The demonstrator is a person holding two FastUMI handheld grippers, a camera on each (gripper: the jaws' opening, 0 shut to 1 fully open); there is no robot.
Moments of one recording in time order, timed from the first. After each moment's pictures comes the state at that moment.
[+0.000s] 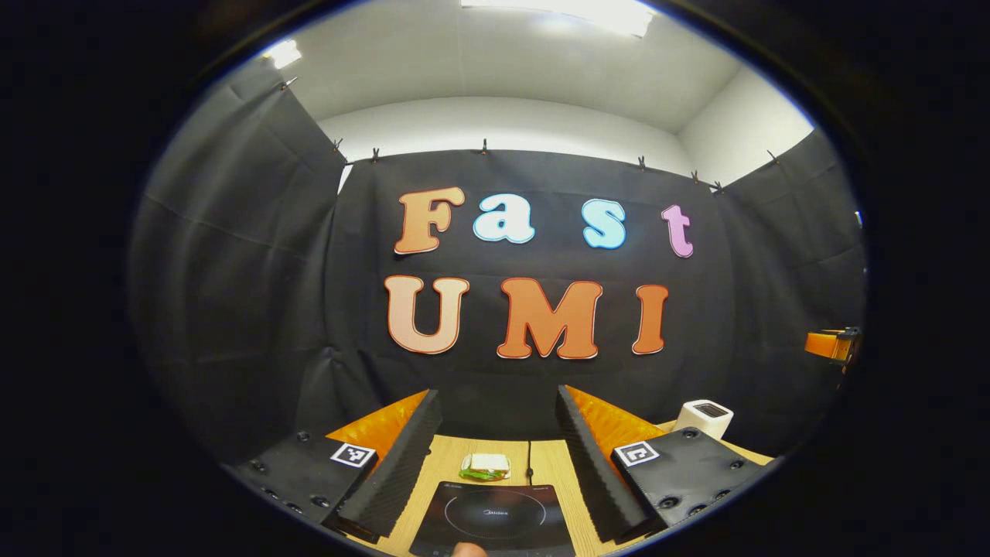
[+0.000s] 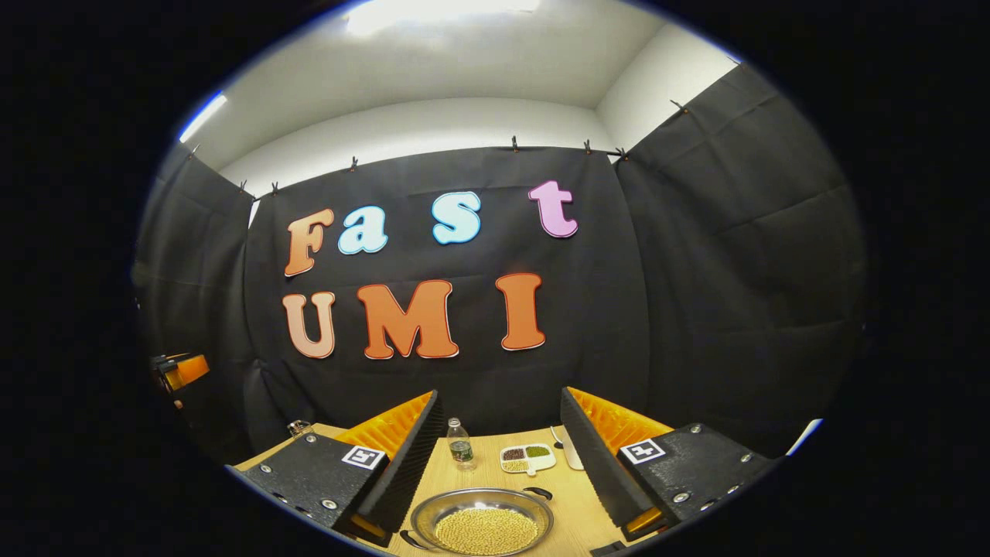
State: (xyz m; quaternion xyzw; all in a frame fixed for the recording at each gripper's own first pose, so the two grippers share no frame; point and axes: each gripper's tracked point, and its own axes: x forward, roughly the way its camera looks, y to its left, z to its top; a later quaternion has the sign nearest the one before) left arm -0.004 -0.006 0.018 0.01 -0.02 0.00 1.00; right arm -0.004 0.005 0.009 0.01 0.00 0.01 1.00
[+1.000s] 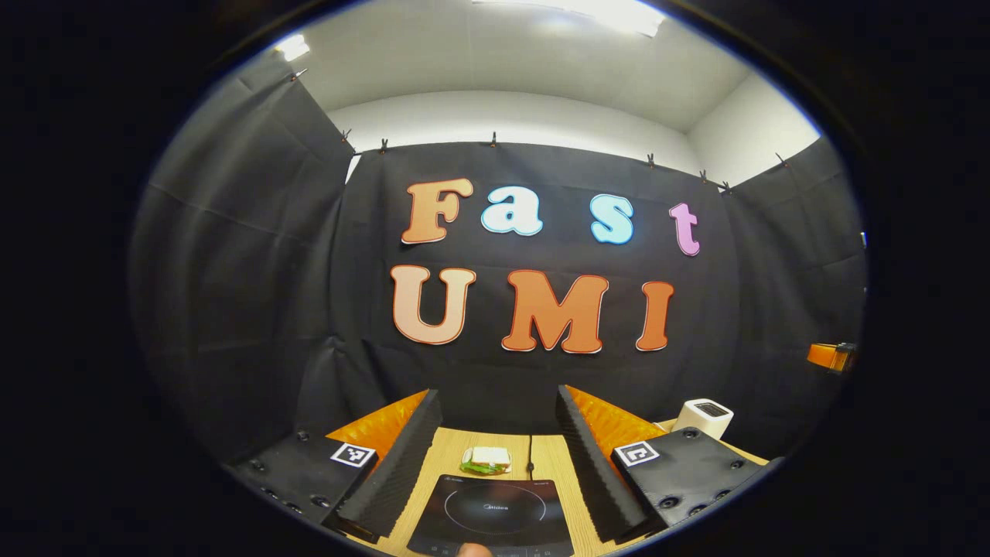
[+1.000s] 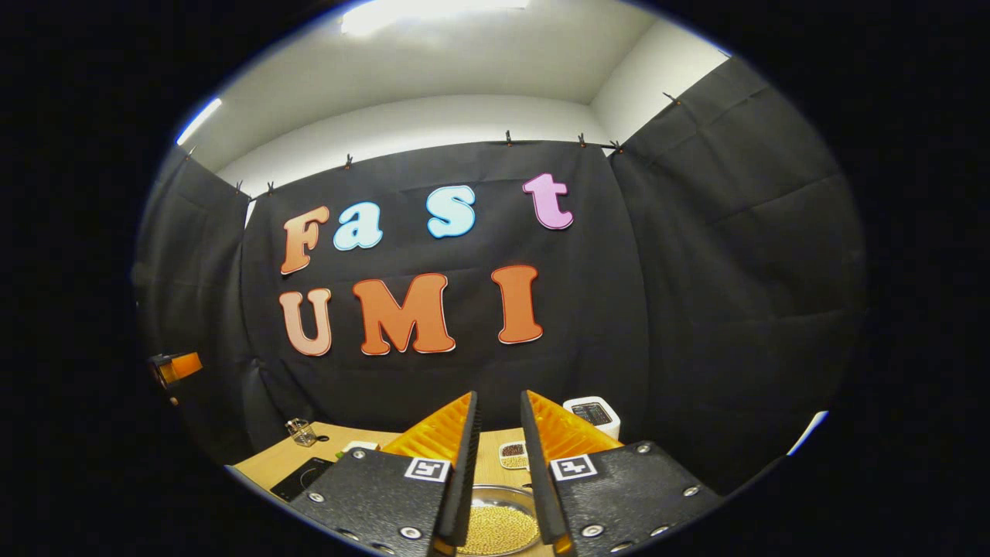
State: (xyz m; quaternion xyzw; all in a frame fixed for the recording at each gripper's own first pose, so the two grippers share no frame) left arm -0.007 0.005 0.008 0.00 0.00 0.01 1.00; right arm 0.001 0.001 -0.017 0.00 0.01 0.01 1.00
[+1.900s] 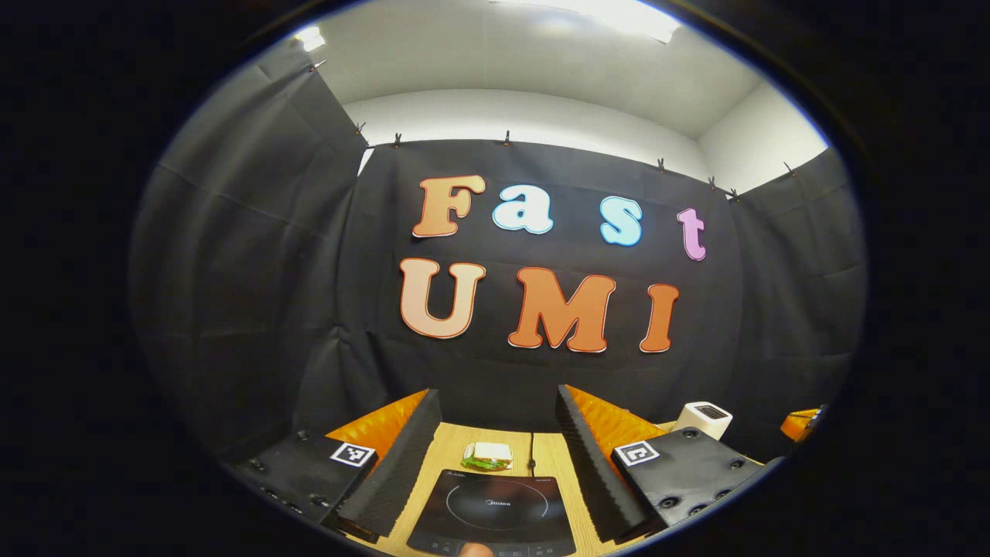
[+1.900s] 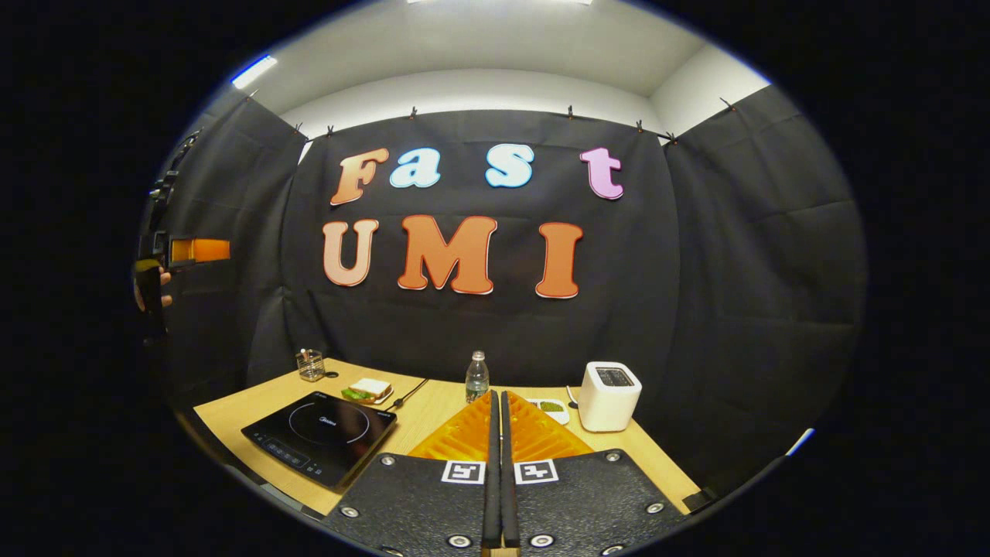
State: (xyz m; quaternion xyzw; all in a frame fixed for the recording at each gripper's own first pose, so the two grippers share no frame) left arm -0.018 0.026 -0.001 -0.02 0.00 0.02 1.00; right arm -0.050 0.052 -0.133 -0.07 0.06 0.07 0.99
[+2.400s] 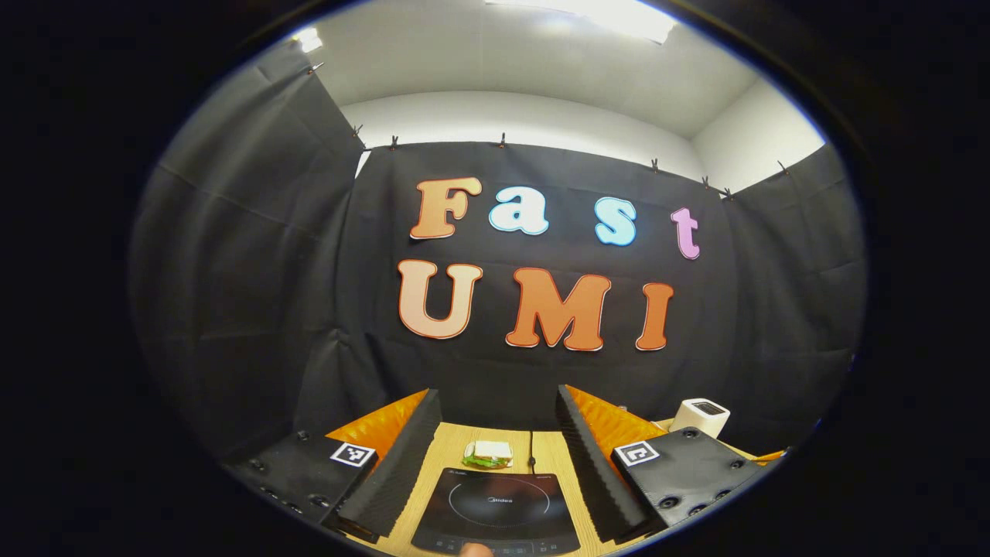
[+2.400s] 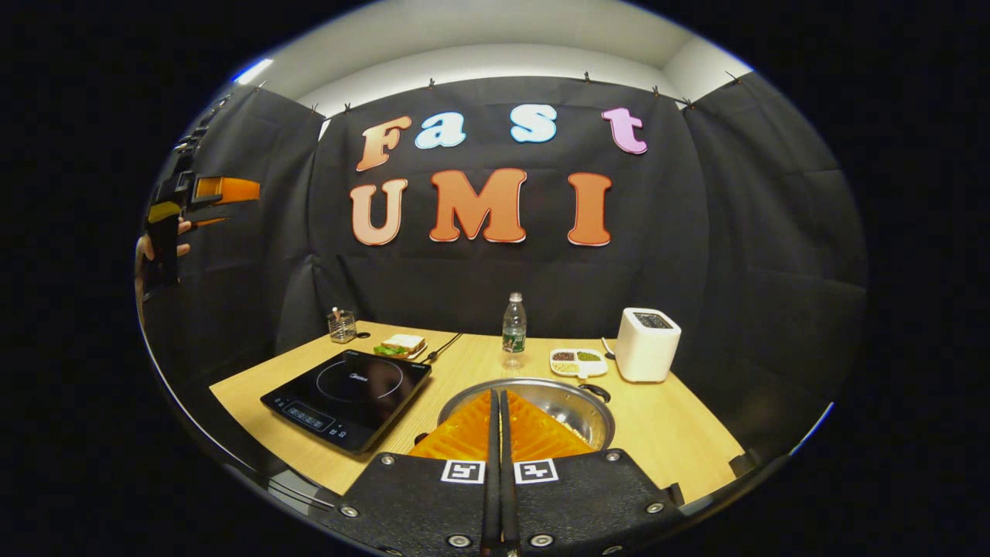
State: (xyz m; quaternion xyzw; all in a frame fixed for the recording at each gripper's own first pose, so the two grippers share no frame) left arm -0.031 0.026 -0.002 -0.01 0.00 0.01 1.00; right arm -0.083 0.080 -0.230 -0.06 0.14 0.12 0.98
